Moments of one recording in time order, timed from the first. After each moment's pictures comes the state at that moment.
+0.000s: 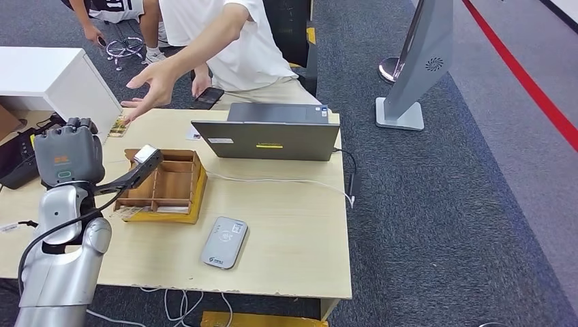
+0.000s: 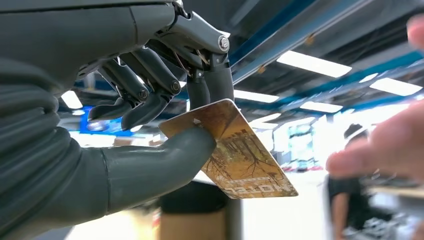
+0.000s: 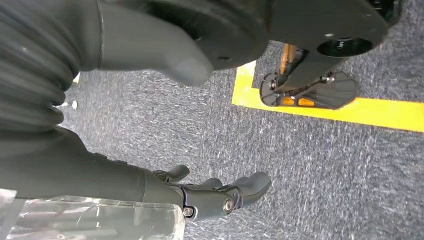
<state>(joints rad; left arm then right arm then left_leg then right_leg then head) -0.45 0.15 -0.14 -1.30 -1.40 0.20 0.15 -0.02 0.23 -0.94 -0.24 1.12 -0.11 -0.18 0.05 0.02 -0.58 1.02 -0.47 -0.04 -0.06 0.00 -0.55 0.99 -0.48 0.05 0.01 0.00</state>
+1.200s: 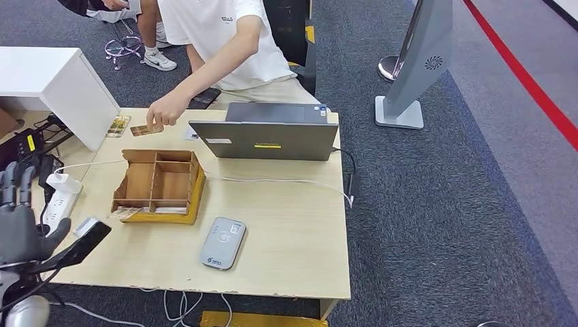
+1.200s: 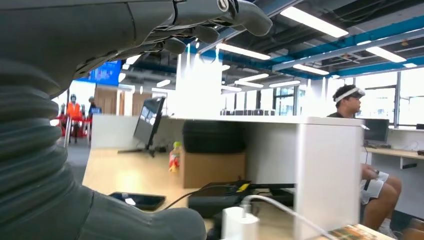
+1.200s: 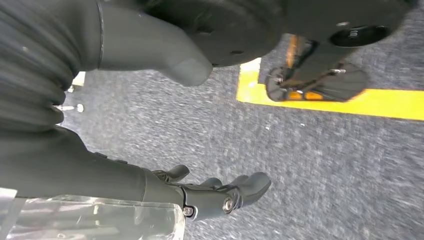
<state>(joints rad) 0.01 0.31 0.16 -1.51 -0.92 0.27 -0.20 -0.02 0.26 -0.95 -0.24 1.12 -0.16 -0.19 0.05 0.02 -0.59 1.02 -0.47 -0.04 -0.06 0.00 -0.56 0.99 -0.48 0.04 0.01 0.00</state>
